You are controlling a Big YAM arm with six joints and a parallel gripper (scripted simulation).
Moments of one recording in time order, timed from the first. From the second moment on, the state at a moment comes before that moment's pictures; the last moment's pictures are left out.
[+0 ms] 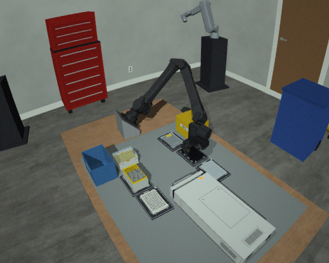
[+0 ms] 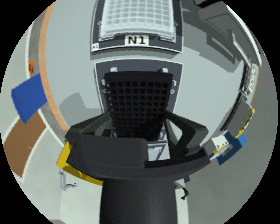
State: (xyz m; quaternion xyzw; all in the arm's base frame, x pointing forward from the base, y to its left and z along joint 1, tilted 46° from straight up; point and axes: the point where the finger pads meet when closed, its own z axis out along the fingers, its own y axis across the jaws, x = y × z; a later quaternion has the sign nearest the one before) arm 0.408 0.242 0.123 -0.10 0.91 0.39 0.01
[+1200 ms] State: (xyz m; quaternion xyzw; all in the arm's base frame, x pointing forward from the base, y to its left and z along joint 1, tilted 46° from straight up) arm 0.408 0.240 0.124 -0.09 0.91 0.39 0.01
